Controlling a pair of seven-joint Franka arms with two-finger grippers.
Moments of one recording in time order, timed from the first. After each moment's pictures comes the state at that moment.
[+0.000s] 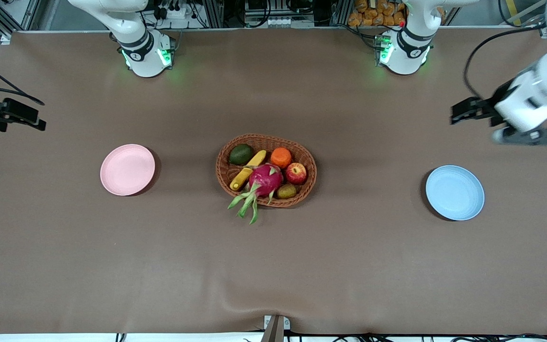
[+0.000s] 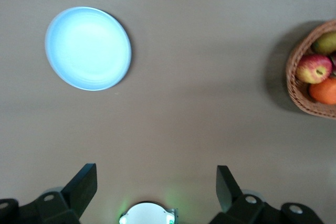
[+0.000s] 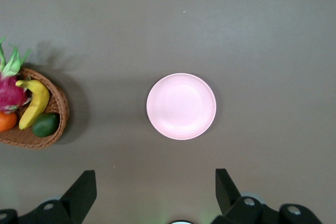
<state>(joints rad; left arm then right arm) -0.05 0.06 -0.11 -1.61 -0.07 1.48 -0.10 -0.06 0.07 0.01 -1.47 0.10 1.43 -0.03</state>
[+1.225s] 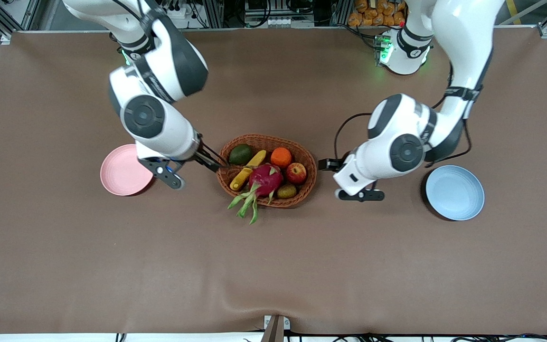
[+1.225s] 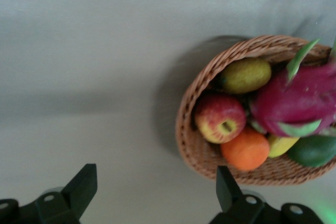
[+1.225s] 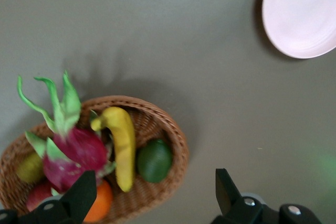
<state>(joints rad) -0.24 0.50 -0.29 -1.61 -0.18 1.97 -0.44 0.49 0.43 0.03 -1.48 0.09 1.75 1.18</state>
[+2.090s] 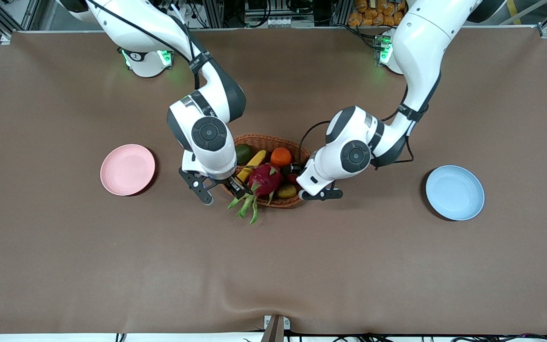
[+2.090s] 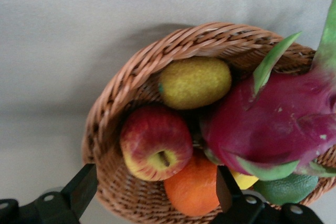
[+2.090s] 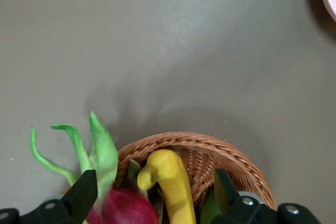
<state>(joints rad) -0.37 0.65 -0.29 -1.61 -0.24 2.21 -0.54 0.57 0.60 0.02 -1.48 -0.07 2.01 1.48</state>
